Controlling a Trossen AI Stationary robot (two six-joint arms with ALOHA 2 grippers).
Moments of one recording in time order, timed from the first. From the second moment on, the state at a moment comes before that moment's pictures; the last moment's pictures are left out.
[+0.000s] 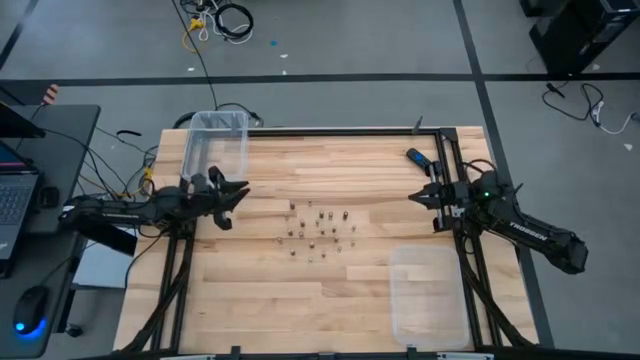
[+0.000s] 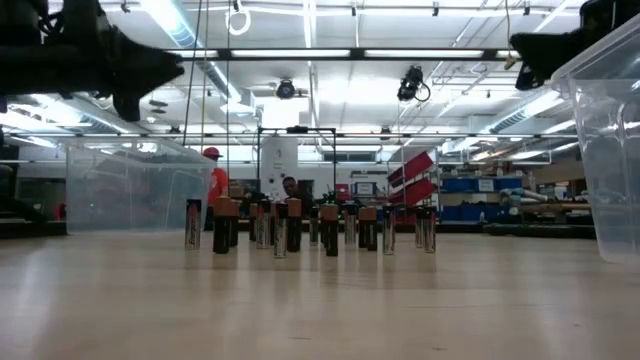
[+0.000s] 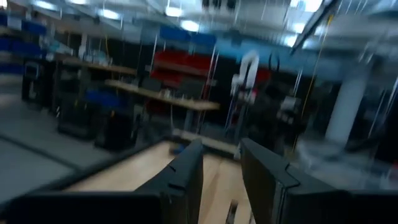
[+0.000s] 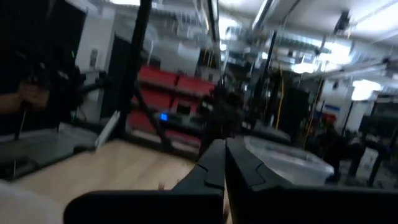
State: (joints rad) left arm 0.00 0.22 0.01 0.47 -0.32 -0.16; right arm -0.59 0.14 0.01 0.48 -0.72 -0.02
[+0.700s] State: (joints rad) left arm 0.00 0.22 0.01 0.61 -0.31 -0.20; right arm -0.59 0.16 0.19 0.45 -0.73 0.19
